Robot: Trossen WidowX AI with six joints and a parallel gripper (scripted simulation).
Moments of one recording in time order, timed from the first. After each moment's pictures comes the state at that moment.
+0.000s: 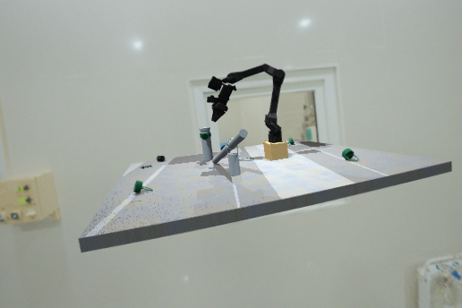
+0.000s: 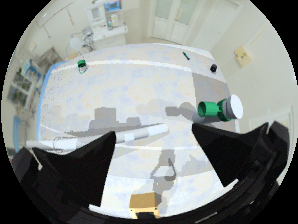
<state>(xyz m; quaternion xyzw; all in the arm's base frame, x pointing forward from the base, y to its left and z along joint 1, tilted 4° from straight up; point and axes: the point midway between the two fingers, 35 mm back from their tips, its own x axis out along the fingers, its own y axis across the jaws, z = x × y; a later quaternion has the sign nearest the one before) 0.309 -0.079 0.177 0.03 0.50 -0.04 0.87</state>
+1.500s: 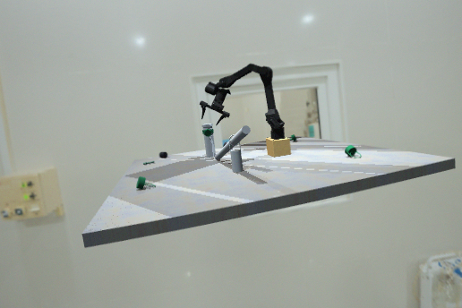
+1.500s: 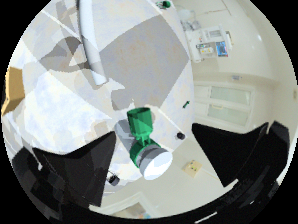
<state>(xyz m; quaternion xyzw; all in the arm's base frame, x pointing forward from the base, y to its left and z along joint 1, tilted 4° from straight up) 0.320 -0.225 0.142 -0.55 0.41 0.28 0.67</state>
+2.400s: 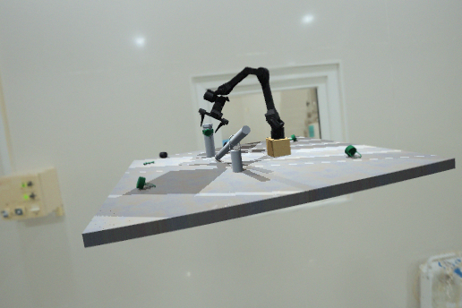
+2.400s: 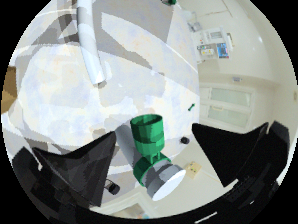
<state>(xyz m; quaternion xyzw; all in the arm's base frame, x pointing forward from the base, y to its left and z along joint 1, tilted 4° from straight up) 0.332 -0.226 0.101 -0.55 0.41 0.29 0.66</state>
